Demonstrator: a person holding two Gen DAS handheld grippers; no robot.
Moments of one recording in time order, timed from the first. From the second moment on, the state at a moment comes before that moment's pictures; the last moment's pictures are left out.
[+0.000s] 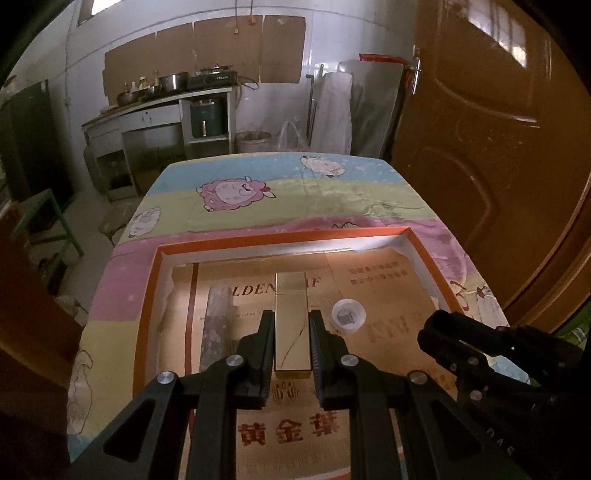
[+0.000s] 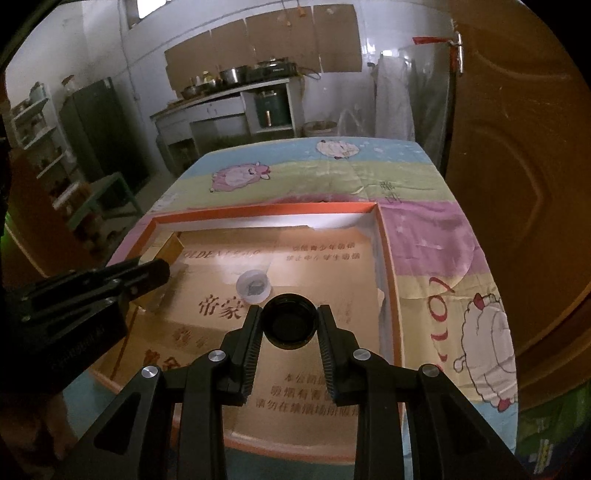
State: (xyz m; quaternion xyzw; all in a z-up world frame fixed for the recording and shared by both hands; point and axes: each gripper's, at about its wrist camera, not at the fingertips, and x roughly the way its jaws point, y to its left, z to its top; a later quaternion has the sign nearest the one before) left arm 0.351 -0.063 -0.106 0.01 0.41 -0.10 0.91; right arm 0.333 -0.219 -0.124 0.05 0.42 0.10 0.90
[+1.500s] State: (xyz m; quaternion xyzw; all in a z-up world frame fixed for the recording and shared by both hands) left arm 0.393 -0.076 -0.162 0.02 0.46 -0.09 0.88; right arm 0.381 -0.212 -0.168 0.02 0.47 0.09 0.88
